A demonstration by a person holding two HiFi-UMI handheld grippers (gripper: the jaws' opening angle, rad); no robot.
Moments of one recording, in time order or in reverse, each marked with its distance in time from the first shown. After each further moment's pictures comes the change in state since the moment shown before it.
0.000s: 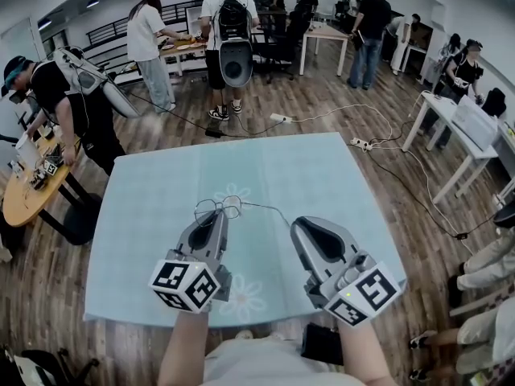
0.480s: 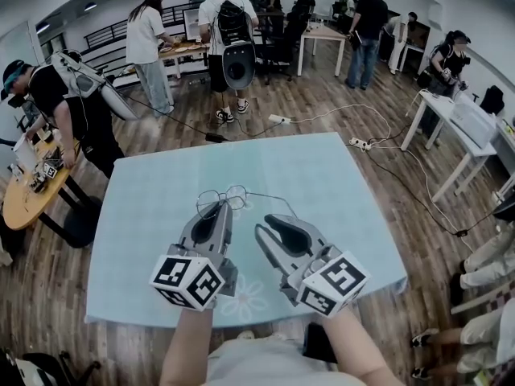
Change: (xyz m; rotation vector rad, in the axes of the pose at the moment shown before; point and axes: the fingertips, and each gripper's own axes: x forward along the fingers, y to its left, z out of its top) left arm 0.009 -0.018 0.026 -0.014 -0.061 -0.035; right arm 0.043 0.023 -0.038 0.076 0.093 0.070
